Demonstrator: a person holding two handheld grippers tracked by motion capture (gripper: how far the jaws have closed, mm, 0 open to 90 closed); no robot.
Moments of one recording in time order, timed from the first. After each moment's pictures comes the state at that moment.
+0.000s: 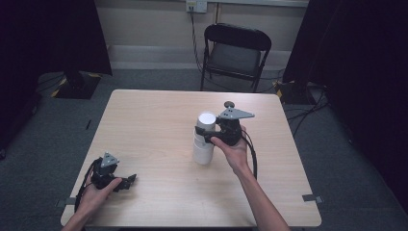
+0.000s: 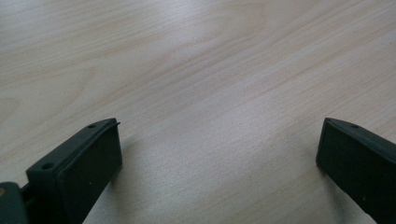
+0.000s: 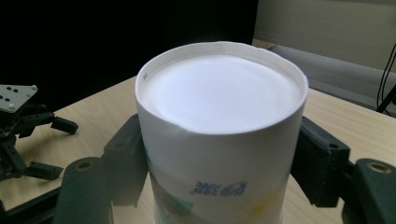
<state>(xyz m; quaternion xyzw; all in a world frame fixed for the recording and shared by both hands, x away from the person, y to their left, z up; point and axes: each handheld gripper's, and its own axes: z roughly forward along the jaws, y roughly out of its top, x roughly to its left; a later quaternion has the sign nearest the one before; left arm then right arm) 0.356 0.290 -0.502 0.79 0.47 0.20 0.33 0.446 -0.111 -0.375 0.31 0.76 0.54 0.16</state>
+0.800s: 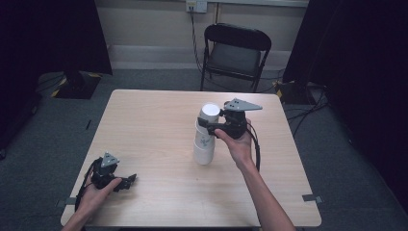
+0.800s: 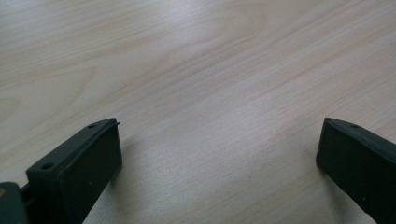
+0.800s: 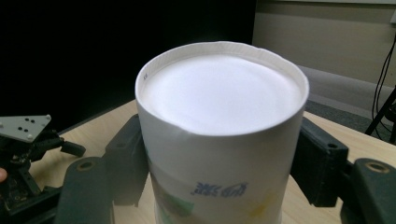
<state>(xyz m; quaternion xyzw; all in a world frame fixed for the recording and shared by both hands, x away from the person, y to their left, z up) 0.356 0.290 -0.502 0.79 0.48 0.20 0.33 0.444 -0.119 -0.340 0.31 0.75 0.56 0.17</state>
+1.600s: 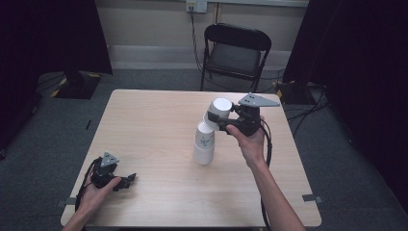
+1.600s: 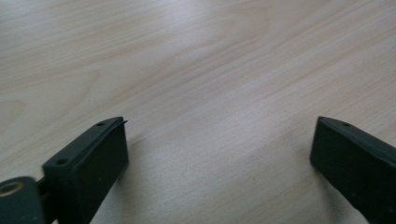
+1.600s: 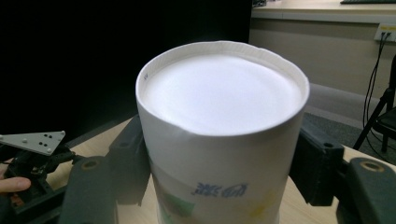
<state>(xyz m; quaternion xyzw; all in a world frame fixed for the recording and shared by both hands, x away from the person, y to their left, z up) 0.357 0.293 -0.501 0.79 0.48 0.20 0.34 0.428 -0.146 -0.308 0.31 0.73 0.58 0.18</state>
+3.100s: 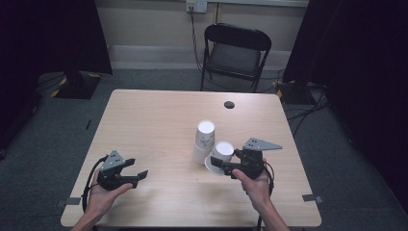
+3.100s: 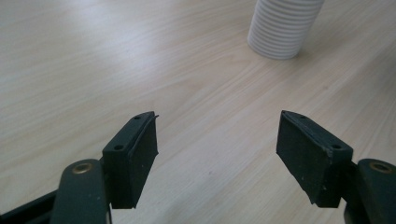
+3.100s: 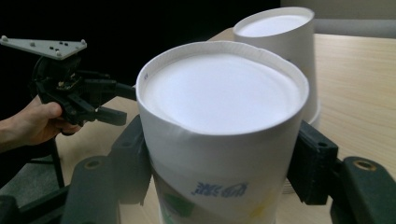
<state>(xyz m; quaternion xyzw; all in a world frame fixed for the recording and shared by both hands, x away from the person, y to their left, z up) 0.333 0.249 -0.448 0.79 0.38 0.18 0.45 0.354 -0.162 -0.390 0.35 0.74 0.57 0.07</state>
